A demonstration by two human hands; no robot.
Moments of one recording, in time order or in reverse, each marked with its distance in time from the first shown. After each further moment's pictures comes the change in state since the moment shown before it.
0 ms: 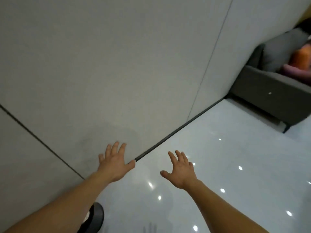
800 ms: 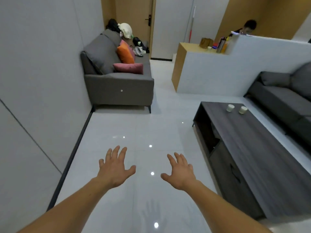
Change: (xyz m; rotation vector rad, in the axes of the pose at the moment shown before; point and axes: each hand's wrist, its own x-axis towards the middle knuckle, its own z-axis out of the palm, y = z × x) left_hand 0.142 0.638 0.062 0.155 -0.158 0.982; right_hand -0.074 0.482 -0.183 0.223 0.287 0.887
